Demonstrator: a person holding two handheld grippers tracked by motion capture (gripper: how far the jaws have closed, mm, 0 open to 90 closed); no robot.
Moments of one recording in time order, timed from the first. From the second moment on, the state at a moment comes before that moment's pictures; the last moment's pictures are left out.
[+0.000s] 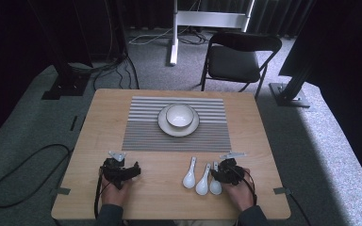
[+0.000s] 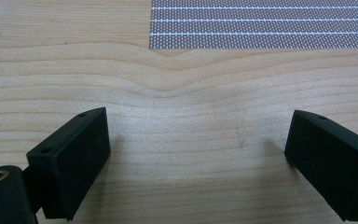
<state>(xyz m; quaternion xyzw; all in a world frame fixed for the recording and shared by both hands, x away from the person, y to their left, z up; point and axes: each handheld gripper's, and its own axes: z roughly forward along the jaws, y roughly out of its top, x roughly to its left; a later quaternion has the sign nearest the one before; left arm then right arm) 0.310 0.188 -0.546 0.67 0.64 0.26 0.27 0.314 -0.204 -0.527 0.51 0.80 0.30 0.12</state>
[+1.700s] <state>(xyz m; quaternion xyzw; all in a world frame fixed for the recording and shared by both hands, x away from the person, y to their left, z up) 0.310 0.187 -0.546 0.67 0.64 0.26 0.27 0.310 -0.200 -0.524 0.49 0.82 0.25 0.17</state>
